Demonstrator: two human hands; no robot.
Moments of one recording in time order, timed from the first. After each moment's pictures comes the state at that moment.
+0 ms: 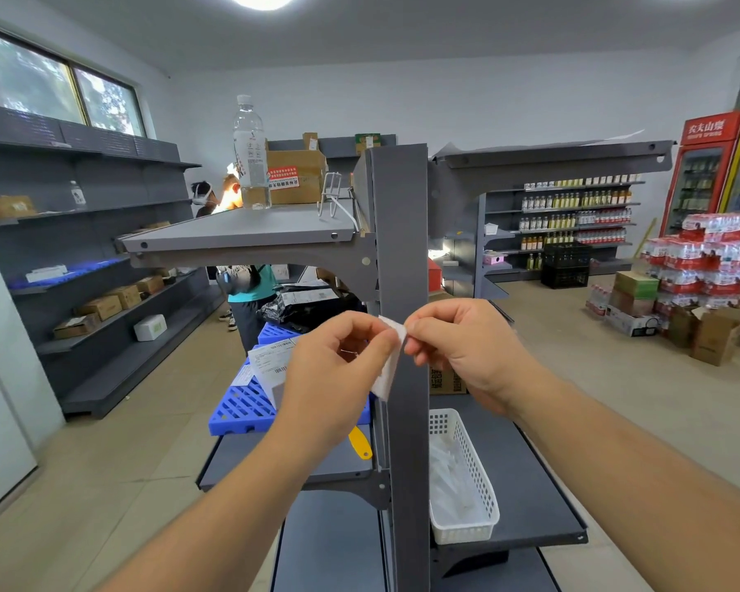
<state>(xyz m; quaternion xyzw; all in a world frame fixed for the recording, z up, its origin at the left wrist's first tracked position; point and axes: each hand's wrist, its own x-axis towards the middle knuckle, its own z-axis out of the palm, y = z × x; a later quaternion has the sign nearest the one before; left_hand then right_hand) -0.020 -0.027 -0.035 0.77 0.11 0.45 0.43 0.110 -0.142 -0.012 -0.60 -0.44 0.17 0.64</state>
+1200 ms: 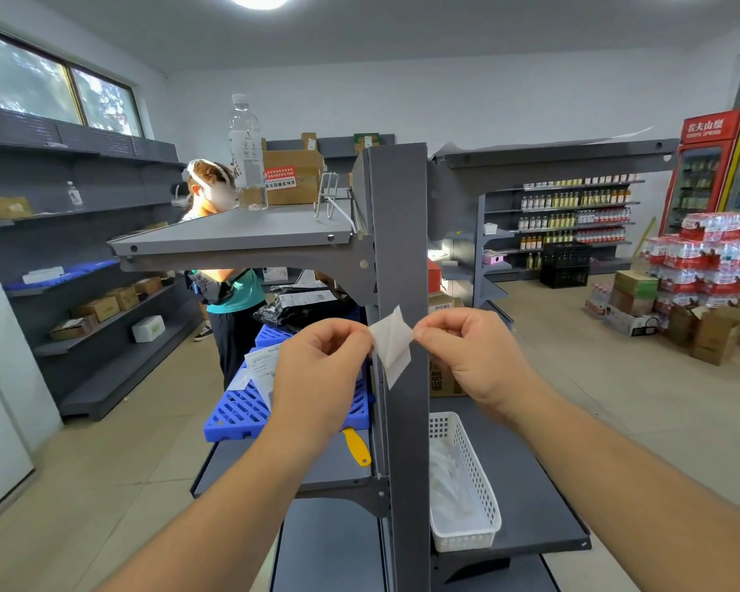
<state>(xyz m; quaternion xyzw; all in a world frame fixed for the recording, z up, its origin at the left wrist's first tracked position) -0.014 -0.022 -0.029 0.72 0.21 0.45 0.49 0.135 -0.133 -0.033 -0.64 -0.44 0.07 0.62</state>
